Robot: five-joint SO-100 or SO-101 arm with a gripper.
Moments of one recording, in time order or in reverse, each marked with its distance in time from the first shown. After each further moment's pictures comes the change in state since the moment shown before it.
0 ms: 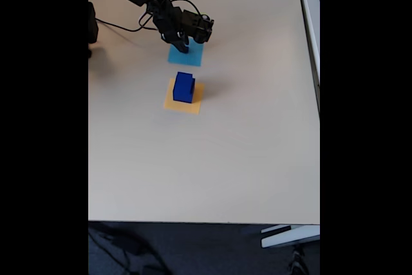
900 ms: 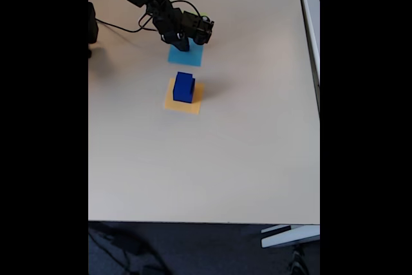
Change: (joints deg) arm 0.7 0.0 0.0 -0.4 0.0
